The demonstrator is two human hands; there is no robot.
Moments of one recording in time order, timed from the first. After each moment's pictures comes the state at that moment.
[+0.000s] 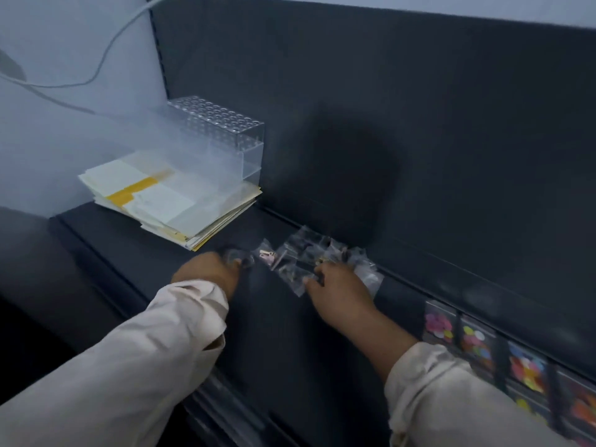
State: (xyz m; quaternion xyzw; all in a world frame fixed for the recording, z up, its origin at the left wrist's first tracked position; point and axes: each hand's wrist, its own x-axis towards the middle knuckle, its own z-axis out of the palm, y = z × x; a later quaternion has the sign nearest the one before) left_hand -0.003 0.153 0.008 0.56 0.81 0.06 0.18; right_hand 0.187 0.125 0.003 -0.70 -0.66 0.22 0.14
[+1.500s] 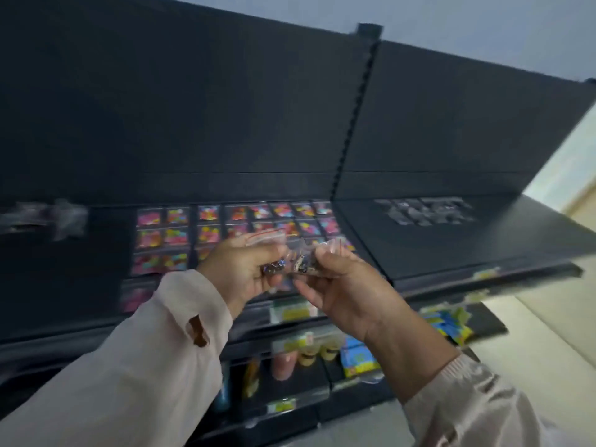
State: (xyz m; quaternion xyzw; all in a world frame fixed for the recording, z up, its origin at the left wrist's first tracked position) left_hand 0.248 -0.188 0.059 0.50 0.25 0.18 0.81; right_hand 0.342 -0.311 0.051 -0.48 -0.11 0.45 0.74
